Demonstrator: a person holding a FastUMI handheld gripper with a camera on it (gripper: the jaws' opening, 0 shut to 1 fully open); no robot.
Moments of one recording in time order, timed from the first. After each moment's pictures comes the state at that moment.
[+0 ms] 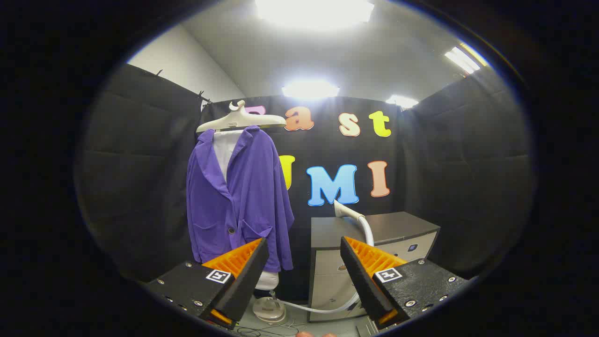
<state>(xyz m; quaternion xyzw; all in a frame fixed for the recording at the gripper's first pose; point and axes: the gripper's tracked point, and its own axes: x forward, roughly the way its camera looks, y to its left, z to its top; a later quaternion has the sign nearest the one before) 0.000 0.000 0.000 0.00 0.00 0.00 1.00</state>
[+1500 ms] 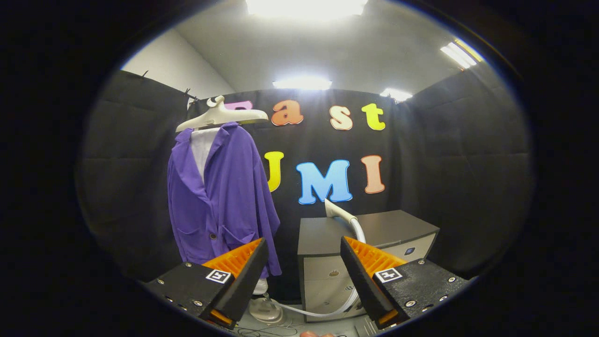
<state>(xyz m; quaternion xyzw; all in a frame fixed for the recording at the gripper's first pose) 0.073 -0.049 0.007 0.02 0.02 -0.03 1.00</state>
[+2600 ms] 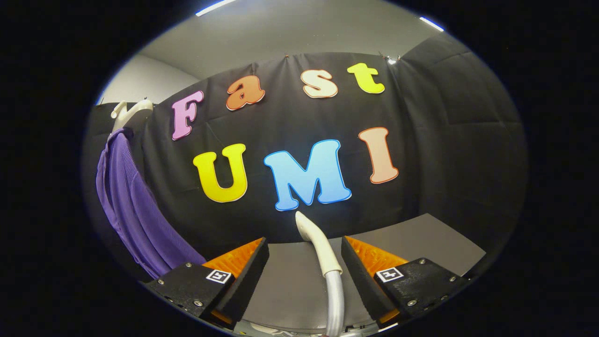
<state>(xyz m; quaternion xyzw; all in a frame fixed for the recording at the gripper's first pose) 0.382 -0.203 -0.004 0.11 0.08 0.02 0.99</state>
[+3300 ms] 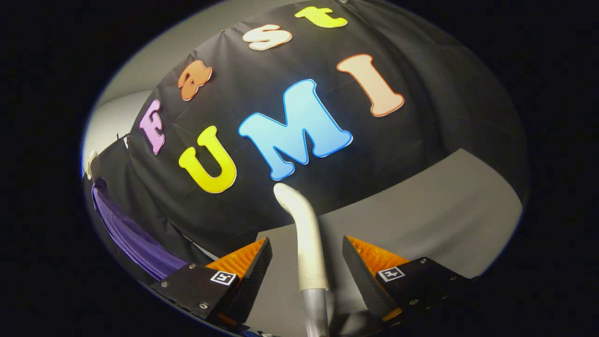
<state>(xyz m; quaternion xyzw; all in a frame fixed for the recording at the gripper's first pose) 0.447 -0.231 -0.088 0.29 0.25 0.09 0.92</state>
